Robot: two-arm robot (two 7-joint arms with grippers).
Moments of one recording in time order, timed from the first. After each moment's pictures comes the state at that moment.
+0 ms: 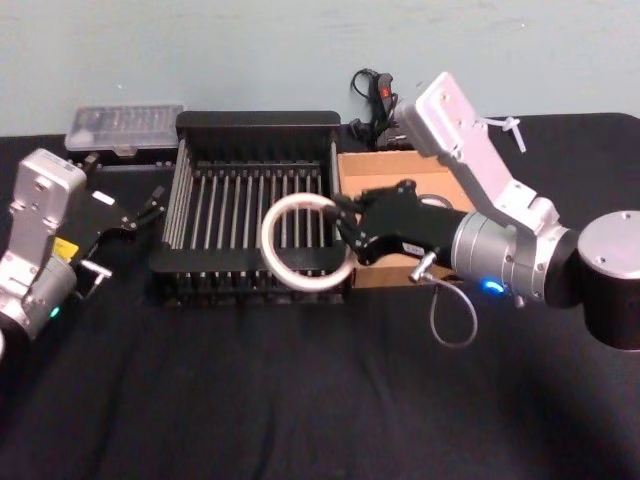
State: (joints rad) left arm -0.20 0.60 0.45 -1.41 -0.25 -0.12 0.03; right arm 0.23 0.44 -0.45 -1.84 0.21 0.53 0.43
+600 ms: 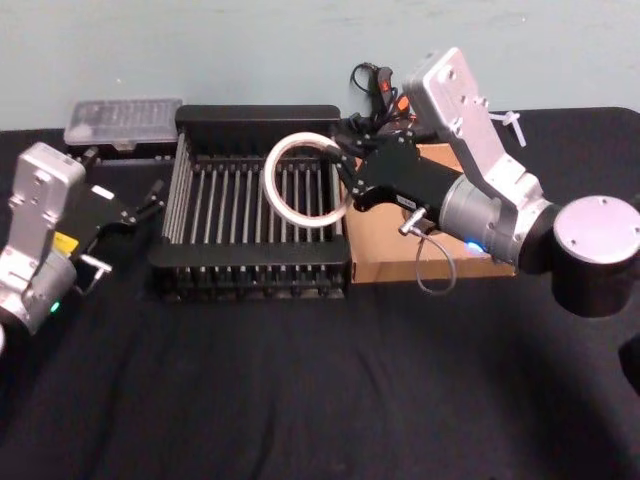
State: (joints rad) left arm -0.20 0.60 0.45 -1.41 -0.25 -0.12 0.03; right arm 0.31 0.36 -0.45 -1.64 0.14 0.26 0.38
